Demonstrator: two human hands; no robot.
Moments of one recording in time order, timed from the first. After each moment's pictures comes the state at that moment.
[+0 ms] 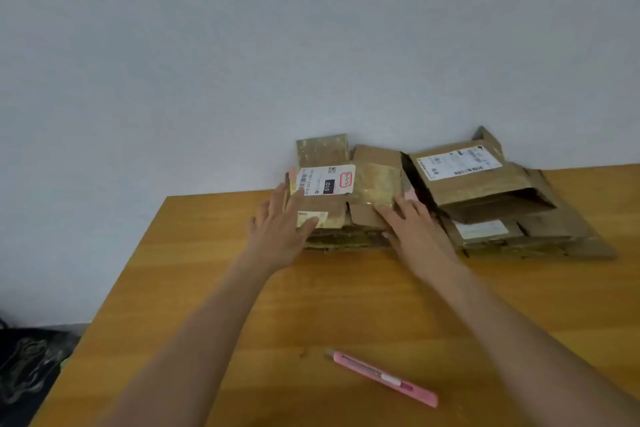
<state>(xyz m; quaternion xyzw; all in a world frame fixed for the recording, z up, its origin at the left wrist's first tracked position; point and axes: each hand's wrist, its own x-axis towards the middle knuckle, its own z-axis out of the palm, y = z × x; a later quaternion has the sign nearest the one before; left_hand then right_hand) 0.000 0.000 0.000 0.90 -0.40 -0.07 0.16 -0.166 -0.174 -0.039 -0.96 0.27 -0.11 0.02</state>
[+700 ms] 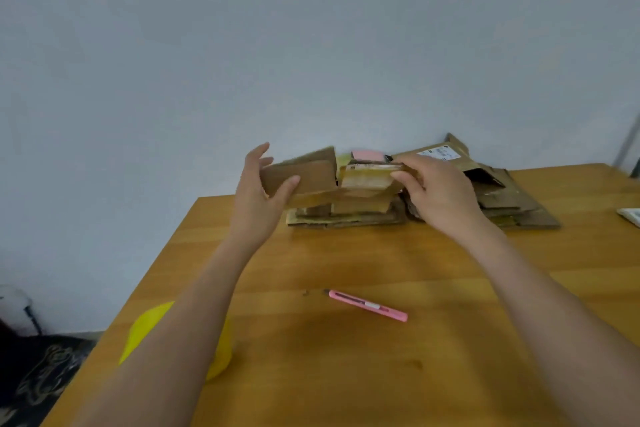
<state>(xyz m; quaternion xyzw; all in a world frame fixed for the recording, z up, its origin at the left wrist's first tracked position) -0.096 0.095 0.059 0.77 -0.38 0.08 0.51 -0.279 -0.103 0.062 -0.90 0.21 -0.35 0.13</state>
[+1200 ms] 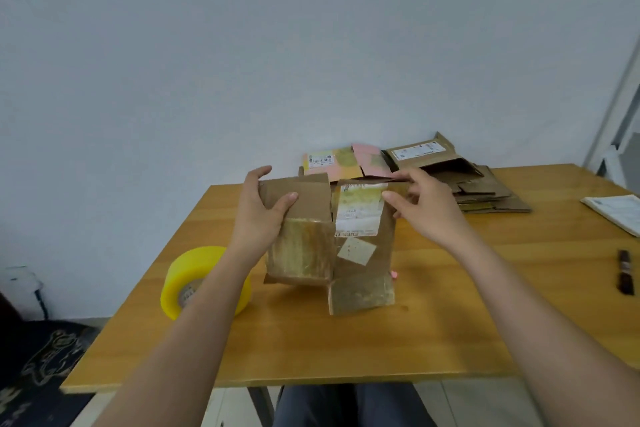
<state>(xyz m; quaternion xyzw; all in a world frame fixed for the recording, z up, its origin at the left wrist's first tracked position) -0.164 0.173 0.034 0.74 -0.31 0.01 0.60 -0.337 -0.027 0.035 -0.86 0.23 -0.32 0.32</state>
